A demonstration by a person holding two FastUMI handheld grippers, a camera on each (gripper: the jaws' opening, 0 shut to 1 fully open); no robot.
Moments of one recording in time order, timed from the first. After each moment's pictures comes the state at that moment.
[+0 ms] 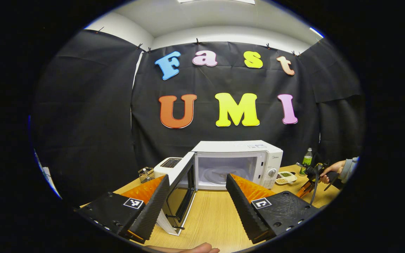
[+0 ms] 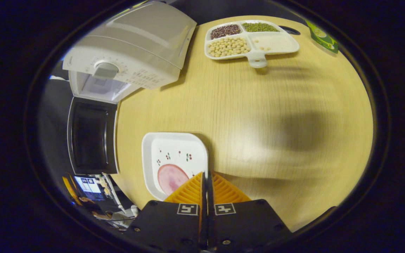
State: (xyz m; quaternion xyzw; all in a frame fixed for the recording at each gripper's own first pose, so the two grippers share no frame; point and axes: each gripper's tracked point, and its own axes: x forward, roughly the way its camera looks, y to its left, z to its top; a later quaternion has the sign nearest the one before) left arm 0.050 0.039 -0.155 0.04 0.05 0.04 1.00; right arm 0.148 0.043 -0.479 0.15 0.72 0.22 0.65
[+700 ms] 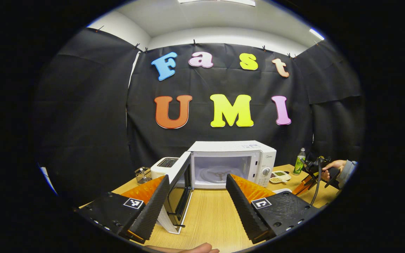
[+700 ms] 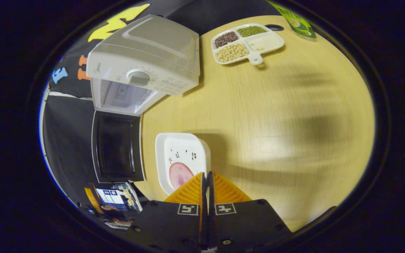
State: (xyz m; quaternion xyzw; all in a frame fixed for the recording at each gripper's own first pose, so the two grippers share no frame) left arm 0.036 0.047 -0.156 0.03 0.05 0.02 1.00; right arm 0.127 0.077 -0.420 0.25 0.68 0.21 0.66
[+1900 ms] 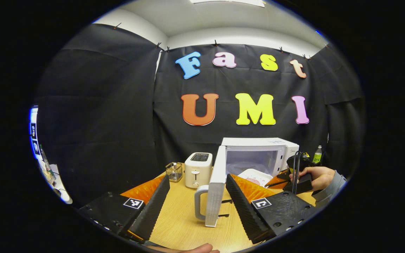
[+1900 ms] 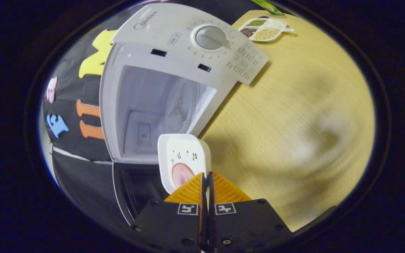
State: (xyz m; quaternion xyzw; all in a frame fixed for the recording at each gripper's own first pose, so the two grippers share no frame) left arm -0.014 0.157 -0.166 0.03 0.06 0.10 0.99; right arm 0.195 0.323 -0.405 0.50 0.49 0.04 0.72
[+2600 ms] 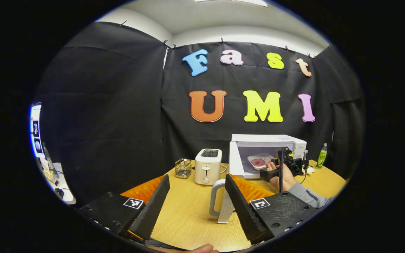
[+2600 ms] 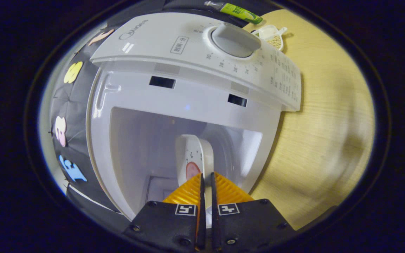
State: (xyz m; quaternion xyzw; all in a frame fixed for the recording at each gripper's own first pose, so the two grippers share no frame) left arm -0.019 0.182 -0.176 0.03 0.06 0.11 0.99; right arm 0.344 0.348 -0.417 0.59 0.24 -0.05 0.77
